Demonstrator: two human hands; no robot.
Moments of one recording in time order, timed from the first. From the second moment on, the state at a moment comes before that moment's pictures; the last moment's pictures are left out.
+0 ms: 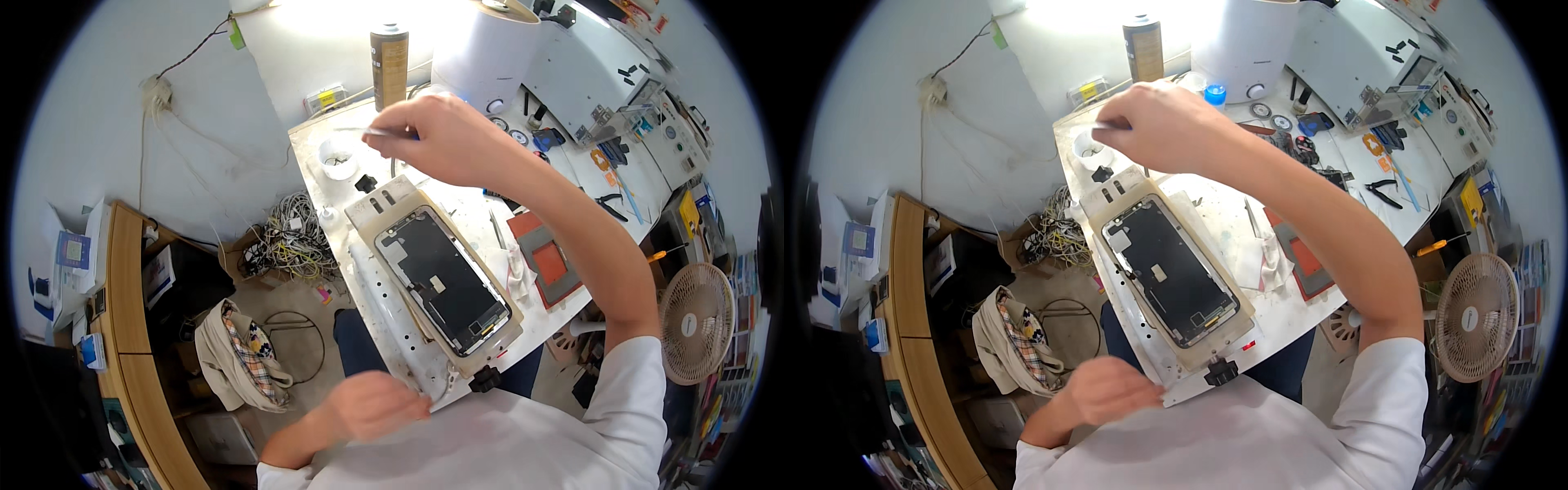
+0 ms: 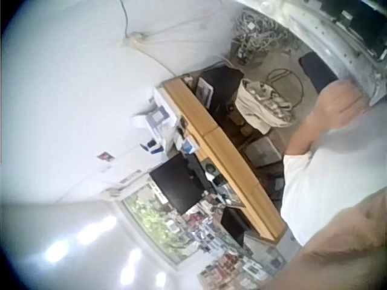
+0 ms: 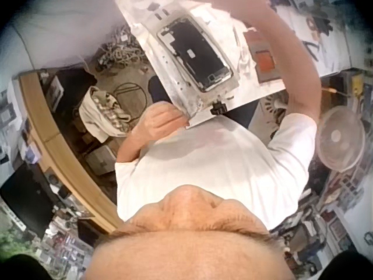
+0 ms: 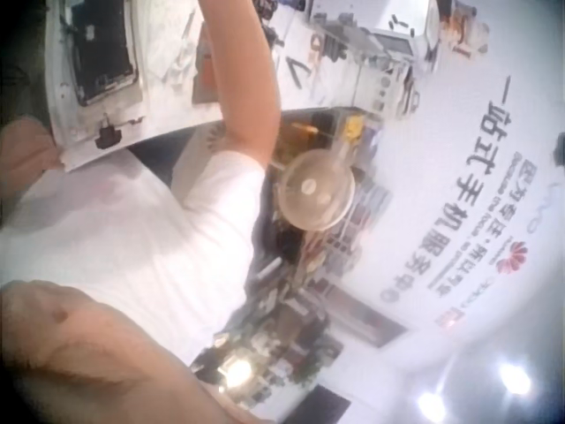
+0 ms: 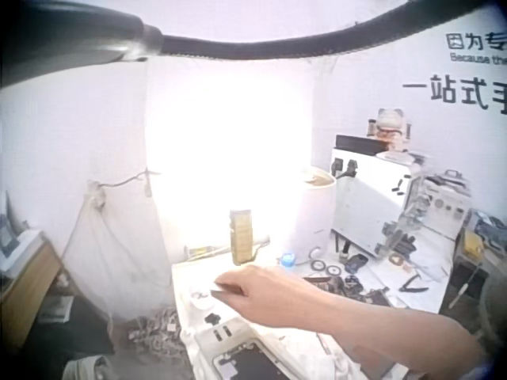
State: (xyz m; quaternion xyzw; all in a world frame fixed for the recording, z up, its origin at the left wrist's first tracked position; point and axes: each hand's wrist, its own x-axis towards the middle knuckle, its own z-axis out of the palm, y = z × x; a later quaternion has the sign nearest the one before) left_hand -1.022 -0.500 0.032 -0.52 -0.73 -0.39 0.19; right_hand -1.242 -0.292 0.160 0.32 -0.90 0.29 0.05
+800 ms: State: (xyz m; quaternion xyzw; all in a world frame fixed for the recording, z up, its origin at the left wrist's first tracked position) left_hand -1.170 -0.573 0.102 -0.21 -0.84 -0.50 -0.06; right_hand -0.991 -0.149 0.049 0.16 -0.86 0.35 0.35
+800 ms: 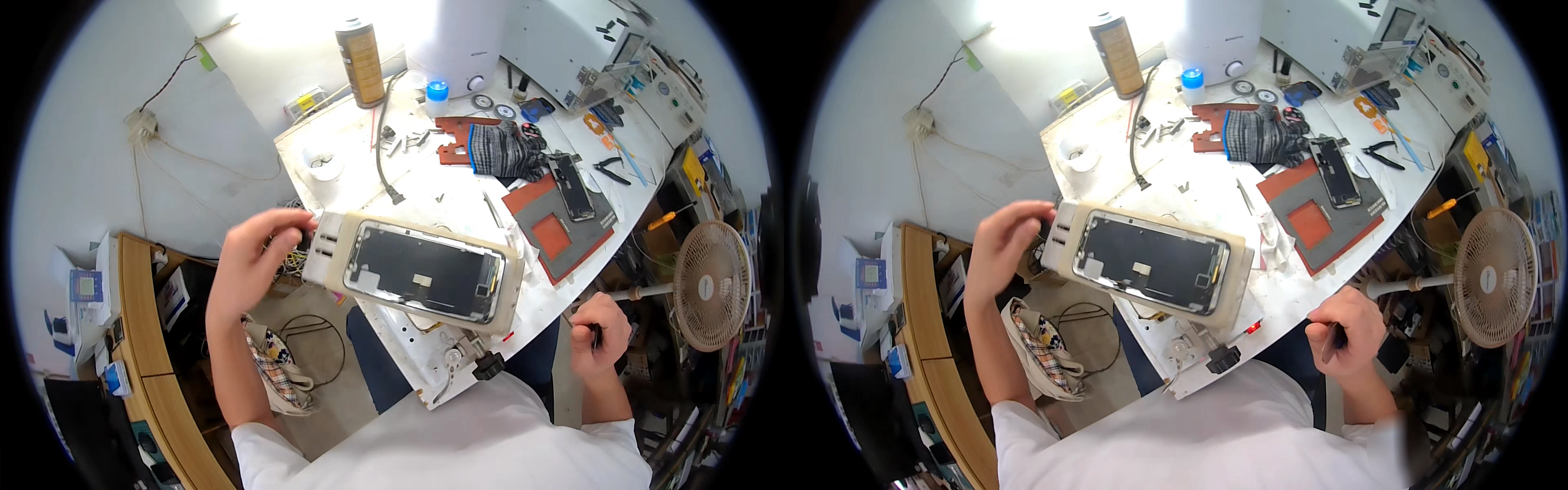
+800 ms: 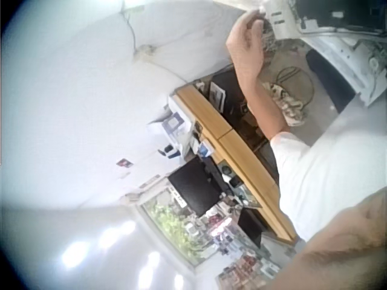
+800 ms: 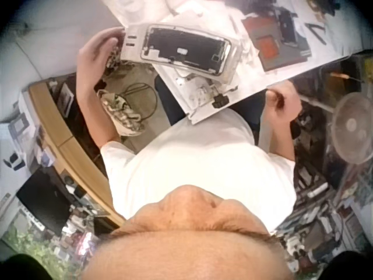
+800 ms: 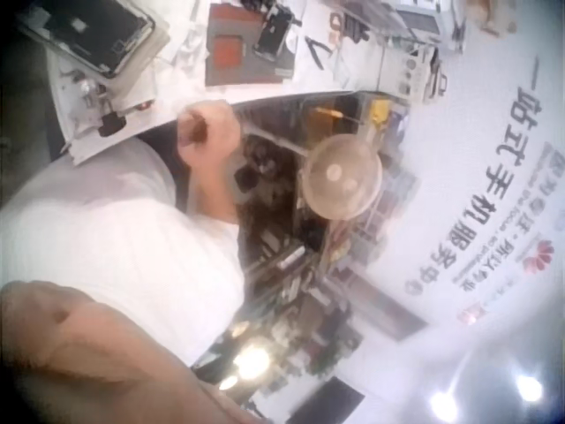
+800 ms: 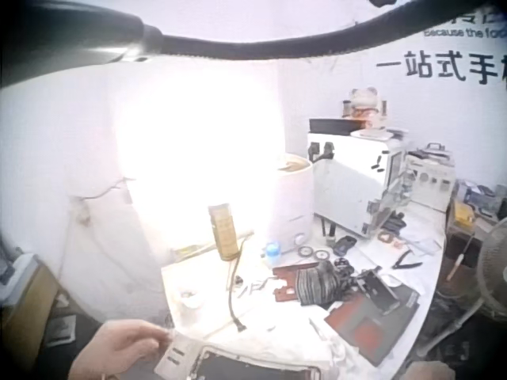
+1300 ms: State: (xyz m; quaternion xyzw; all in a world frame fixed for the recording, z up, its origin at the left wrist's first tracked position) left_hand -0.985 -0.502 0.027 -0.31 -0.77 -0.48 0.28; right_hand -1.019 -0.149 0.056 0.21 -0.82 0.44 0.29
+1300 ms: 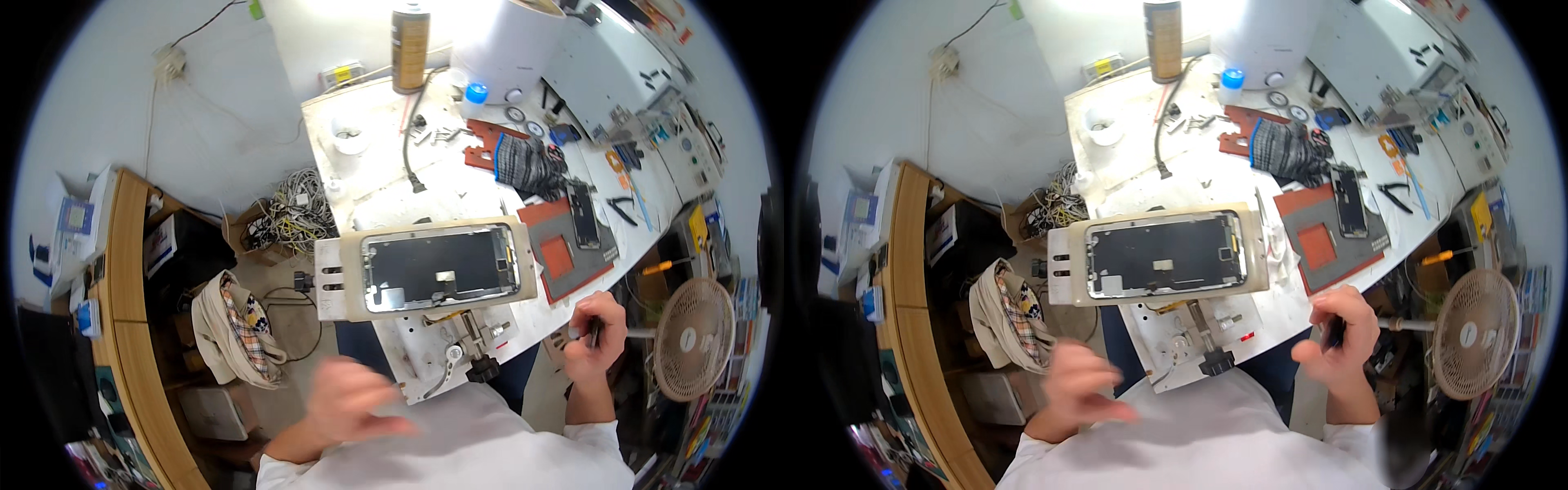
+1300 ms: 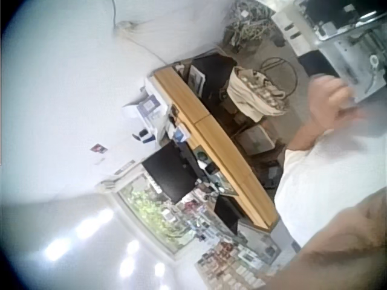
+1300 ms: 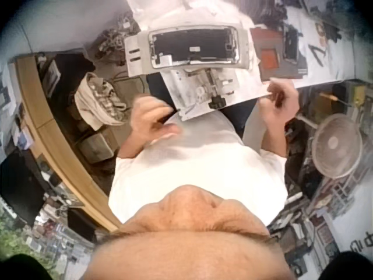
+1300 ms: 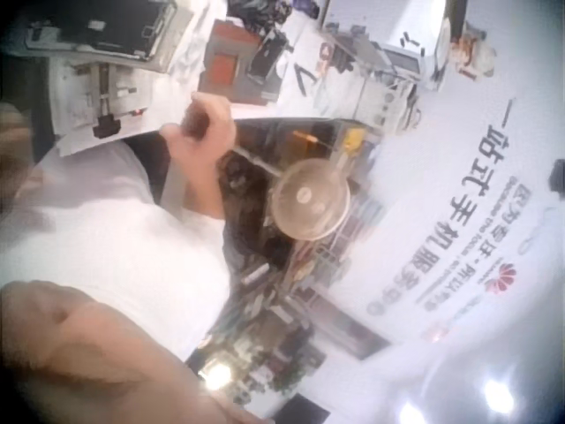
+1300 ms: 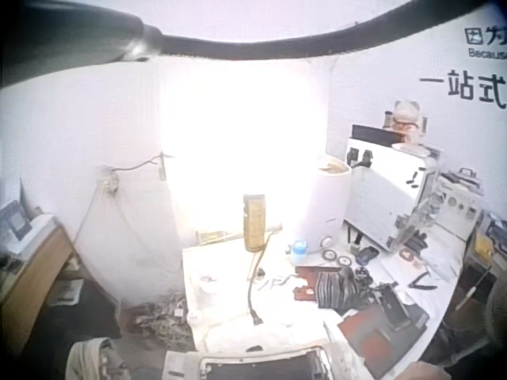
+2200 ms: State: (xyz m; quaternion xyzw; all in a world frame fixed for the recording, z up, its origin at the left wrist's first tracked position) left_hand -1.045 -0.517 0.072 -0.20 -0.91 -0.22 0.31; right_hand -1.103 -0.179 0.142 0.35 -0.87 0.24 0.24
